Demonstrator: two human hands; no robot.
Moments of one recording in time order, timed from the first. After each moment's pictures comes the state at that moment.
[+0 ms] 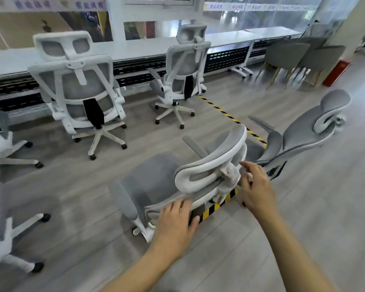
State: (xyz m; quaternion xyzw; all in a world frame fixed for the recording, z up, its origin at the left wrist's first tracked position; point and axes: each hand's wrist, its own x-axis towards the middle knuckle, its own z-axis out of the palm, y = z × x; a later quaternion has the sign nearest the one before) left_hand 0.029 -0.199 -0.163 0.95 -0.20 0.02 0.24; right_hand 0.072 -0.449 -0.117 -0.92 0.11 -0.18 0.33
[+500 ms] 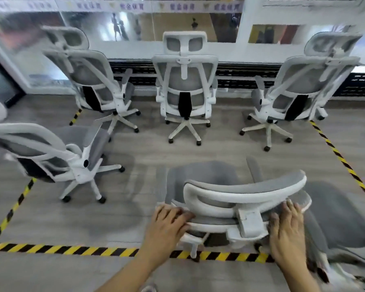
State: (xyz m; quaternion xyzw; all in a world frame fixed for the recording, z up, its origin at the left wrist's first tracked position) left_hand 0.069 -0.212 -0.204 0.98 0.02 0.11 0.14; right_hand 0.223 -0.514 -0.216 -0.95 -0.10 -0.08 0.28
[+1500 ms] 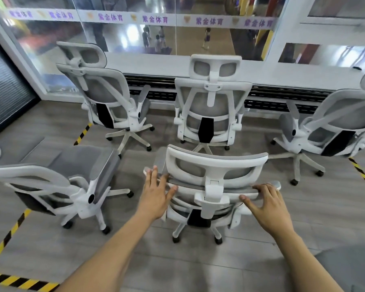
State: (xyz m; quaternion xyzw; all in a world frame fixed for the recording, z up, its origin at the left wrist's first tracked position) left_hand 0.321 0.078 -0.199 0.94 0.27 0.03 0.22; right_hand 0.491 -0.245 -0.194 -0.93 -0.24 0.00 0.26
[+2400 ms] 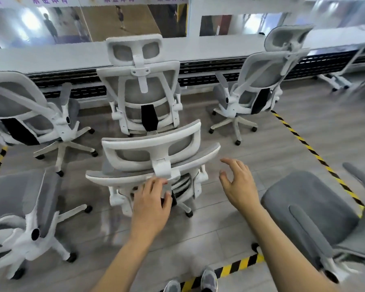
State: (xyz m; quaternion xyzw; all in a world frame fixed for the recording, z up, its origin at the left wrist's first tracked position) left_hand 0.326 -0.042 -0.151 0.94 0.08 0.15 0.28; right_hand 0.436 -0.279 -0.146 -0.94 -0.10 -0.06 0.33
